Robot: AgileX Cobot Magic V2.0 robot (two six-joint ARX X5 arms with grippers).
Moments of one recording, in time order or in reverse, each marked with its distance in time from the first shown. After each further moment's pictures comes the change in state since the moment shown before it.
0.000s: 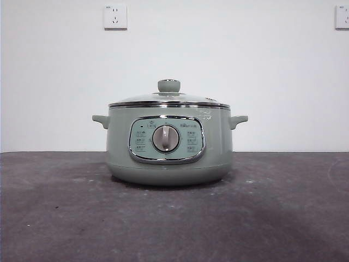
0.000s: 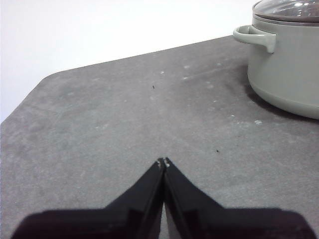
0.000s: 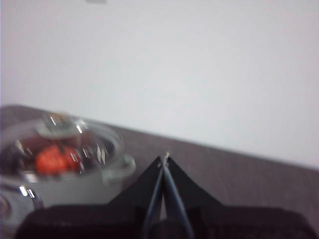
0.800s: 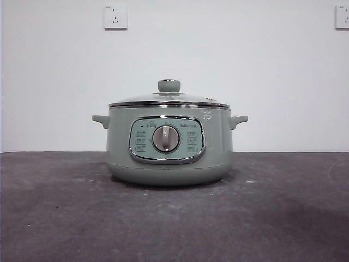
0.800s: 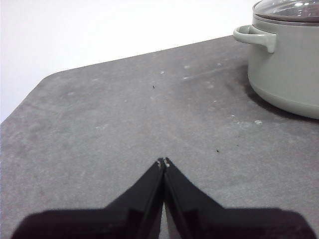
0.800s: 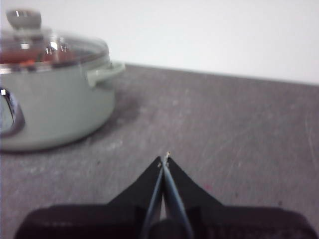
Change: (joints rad) left arm 0.000 0.000 0.000 0.000 0.000 0.000; right arm 0.000 -0.237 -0.351 -0.058 0.052 0.020
